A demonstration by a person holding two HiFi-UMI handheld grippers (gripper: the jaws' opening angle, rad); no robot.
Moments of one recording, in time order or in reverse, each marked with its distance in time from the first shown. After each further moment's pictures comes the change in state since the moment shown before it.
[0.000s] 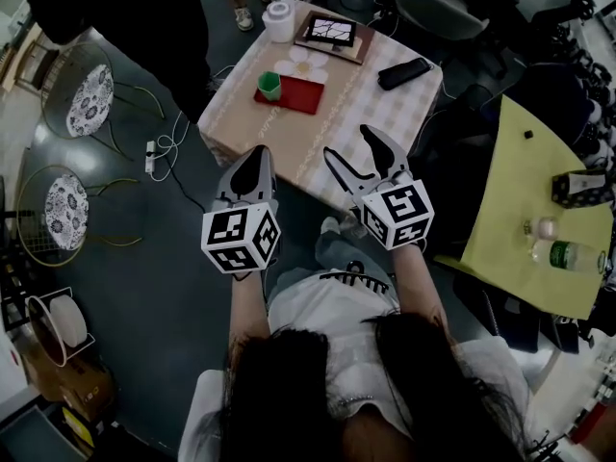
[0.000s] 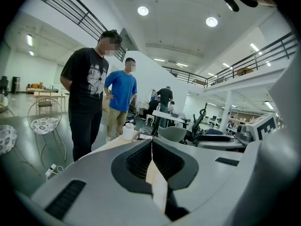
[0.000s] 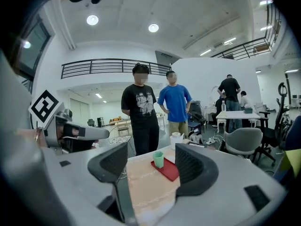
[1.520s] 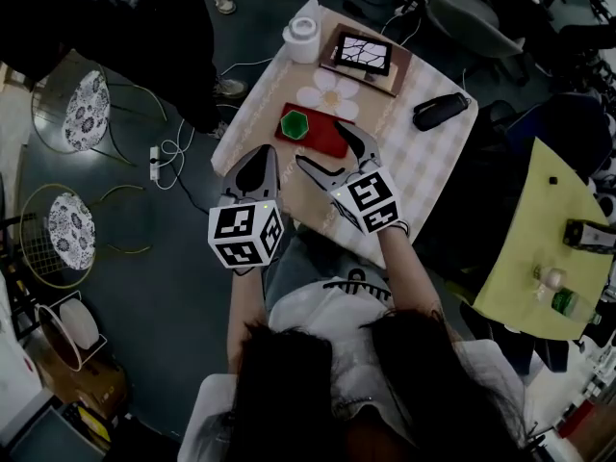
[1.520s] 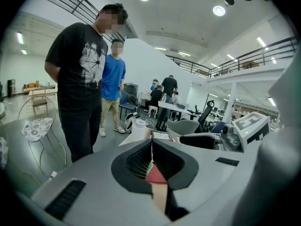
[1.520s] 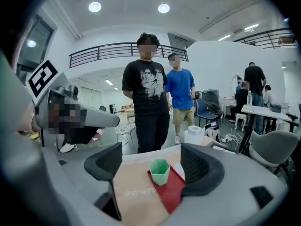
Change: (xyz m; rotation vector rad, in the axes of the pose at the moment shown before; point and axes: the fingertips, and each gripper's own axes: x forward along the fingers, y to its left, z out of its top) left arm 0.148 0.113 0.025 0.017 0.132 0.011; right arm 0.223 -0.015 -0.019 -0.080 0.169 0.162
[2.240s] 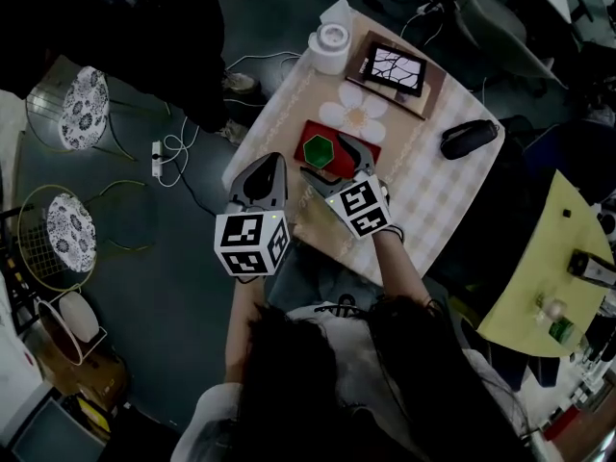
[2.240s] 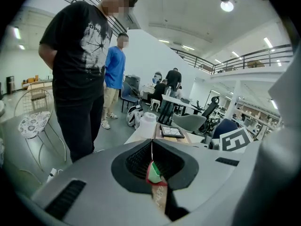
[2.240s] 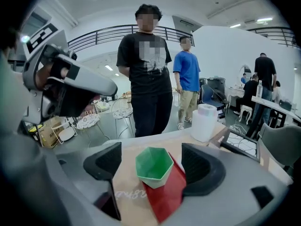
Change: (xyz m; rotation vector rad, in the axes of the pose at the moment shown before) left arm 0.062 0.062 -0.013 -0.024 0.089 -0.005; right arm 0.111 -0.015 -0.067 -0.030 0.173 0.031
